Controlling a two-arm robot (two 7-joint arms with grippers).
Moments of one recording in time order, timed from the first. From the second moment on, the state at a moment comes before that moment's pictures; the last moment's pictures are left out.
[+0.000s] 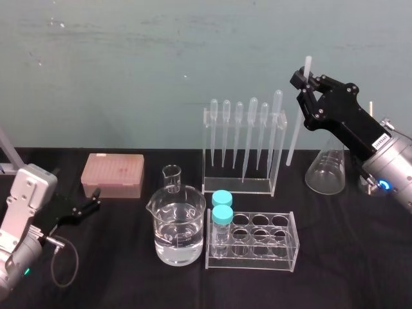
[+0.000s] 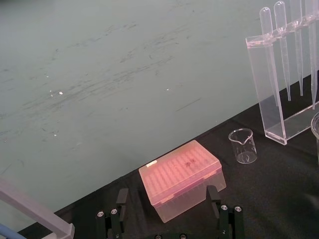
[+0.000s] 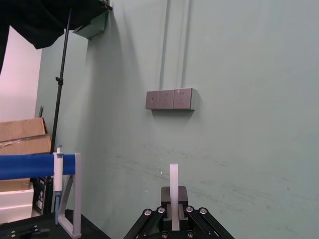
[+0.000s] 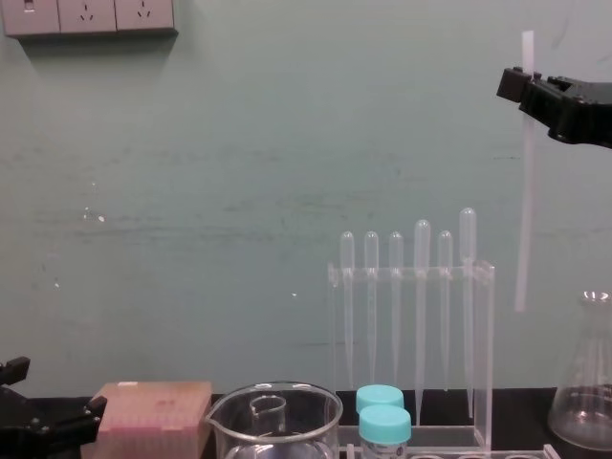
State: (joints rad) left arm -0.20 0.60 0.45 -1.41 -0.25 -0.12 0.03; right arm 0.34 0.43 -0.23 -1.52 0.53 -0.22 0.53
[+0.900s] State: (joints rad) left arm -0.20 0.60 0.45 -1.41 -0.25 -0.12 0.03; right arm 0.32 0.43 -0.23 -1.53 0.54 -0.22 0.54
